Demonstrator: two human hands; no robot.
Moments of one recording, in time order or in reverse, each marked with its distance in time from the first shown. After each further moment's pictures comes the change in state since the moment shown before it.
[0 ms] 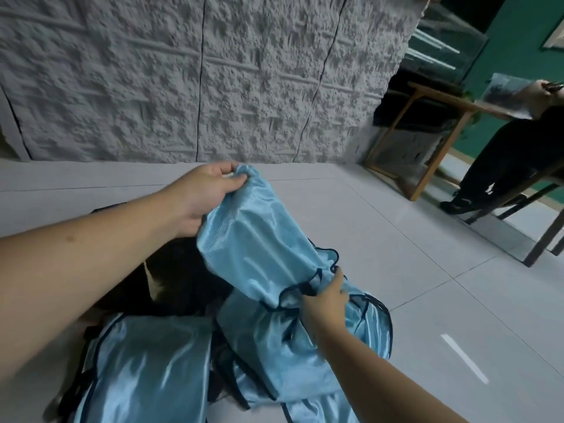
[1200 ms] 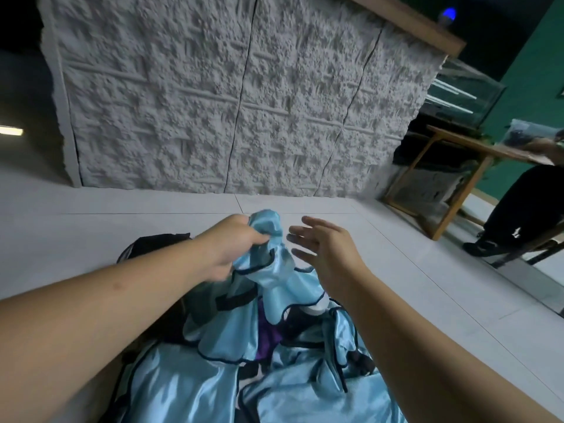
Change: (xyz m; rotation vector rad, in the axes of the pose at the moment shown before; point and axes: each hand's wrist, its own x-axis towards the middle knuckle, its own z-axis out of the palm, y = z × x) left_hand -0.026 0.001 -0.026 0.152 0.054 -0.103; right_hand -0.026 -0.183 -0.006 0.628 -0.451 -0.263
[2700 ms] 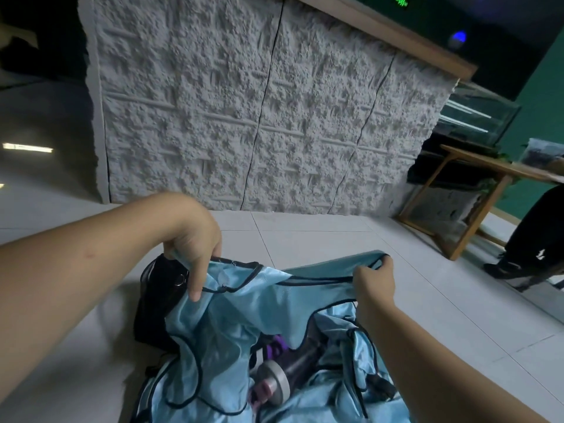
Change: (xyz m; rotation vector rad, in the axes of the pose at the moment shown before) left_hand -0.036 0.075 -0.097 1.413 -0.453 -0.426; right_hand 0.017 0.027 -0.033 -0.313 0.615 -0.063
